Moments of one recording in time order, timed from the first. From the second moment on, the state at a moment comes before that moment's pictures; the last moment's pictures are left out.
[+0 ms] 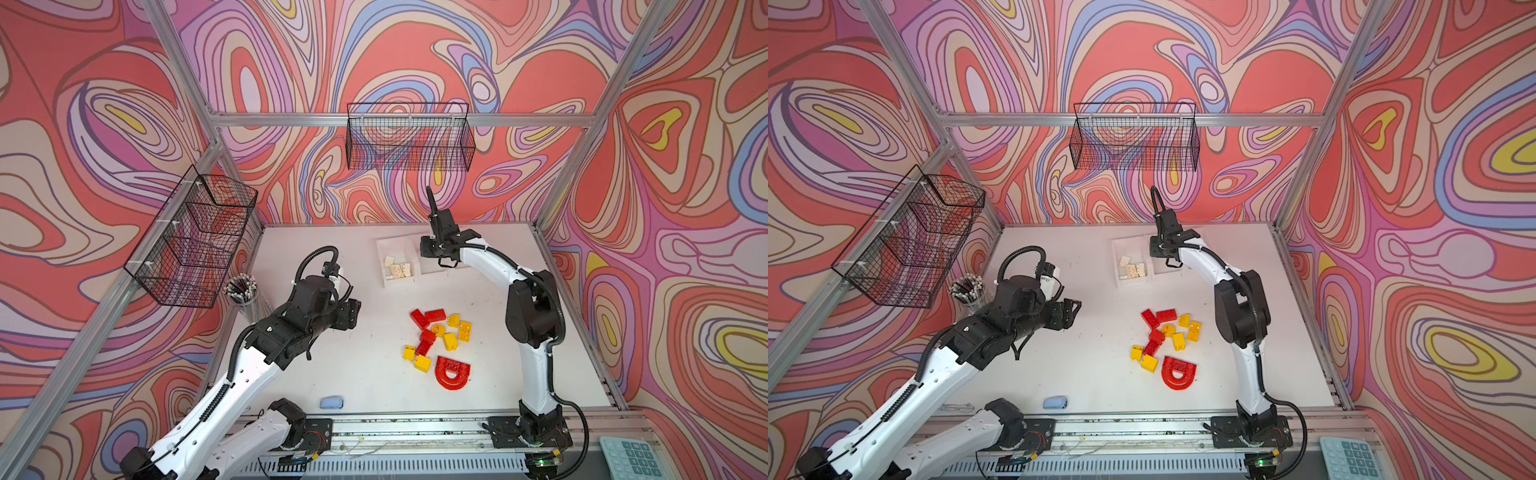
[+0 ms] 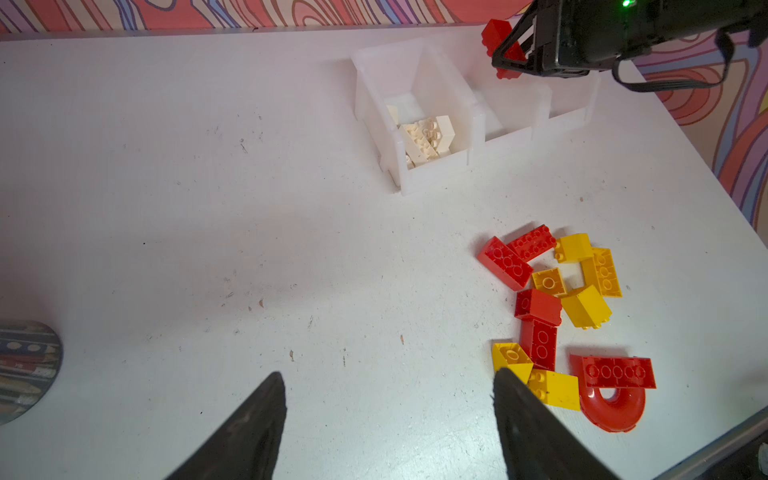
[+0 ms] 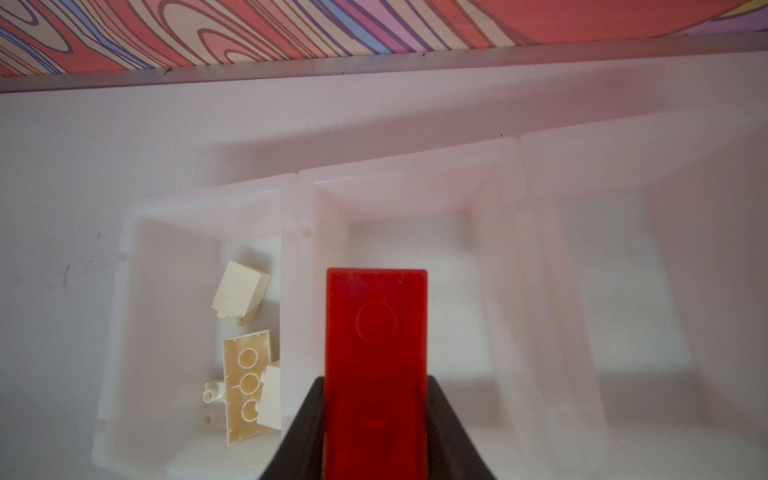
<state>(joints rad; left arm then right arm) -0.54 0.93 0.96 -0.73 -0.10 -0.33 0.41 2.15 1.84 -0.56 0.06 0.35</state>
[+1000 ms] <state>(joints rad) -0.59 1.13 0.96 -0.69 -0.09 -0.41 0.39 1.58 1.24 -0.27 0.01 0.39</state>
